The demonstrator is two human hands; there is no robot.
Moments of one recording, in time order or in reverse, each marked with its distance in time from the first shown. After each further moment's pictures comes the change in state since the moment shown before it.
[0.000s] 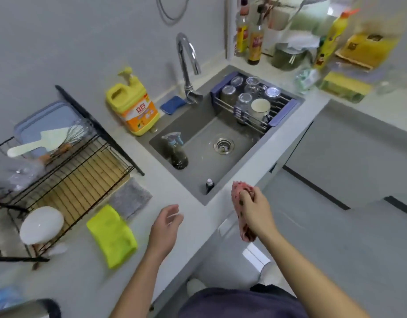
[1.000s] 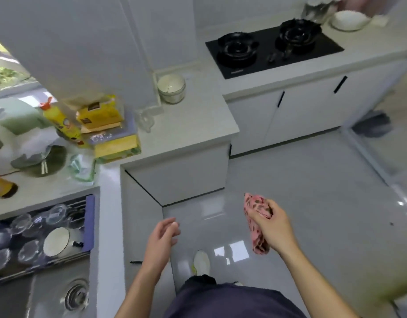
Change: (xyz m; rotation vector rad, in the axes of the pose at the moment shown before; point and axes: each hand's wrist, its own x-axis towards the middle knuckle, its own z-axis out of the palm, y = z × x) left_hand 0.052 0.261 0.424 0.293 -0.877 0.181; right_hand 0.017 0.102 -0.366 0.391 0.941 0.324
